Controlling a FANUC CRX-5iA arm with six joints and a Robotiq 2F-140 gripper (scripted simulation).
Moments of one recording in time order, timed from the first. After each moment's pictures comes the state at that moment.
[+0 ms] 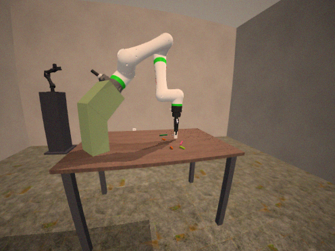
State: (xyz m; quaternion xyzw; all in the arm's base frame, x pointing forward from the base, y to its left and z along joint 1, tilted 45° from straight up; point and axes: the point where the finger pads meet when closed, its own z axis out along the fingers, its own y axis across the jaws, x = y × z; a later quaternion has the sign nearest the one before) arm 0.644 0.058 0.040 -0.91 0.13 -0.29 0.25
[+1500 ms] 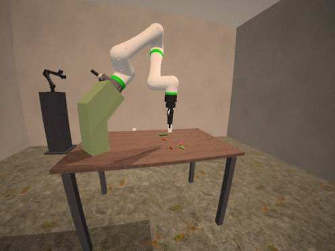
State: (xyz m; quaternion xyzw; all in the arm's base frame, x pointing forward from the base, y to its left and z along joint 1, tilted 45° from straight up) arm 0.528 -0.045 0.011 -0.88 0.28 -0.24 0.30
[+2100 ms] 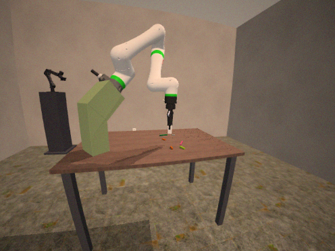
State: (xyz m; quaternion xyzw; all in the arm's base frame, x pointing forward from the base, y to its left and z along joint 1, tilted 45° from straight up) arm 0.534 -0.041 0.002 -0.88 0.28 -0.24 0.30
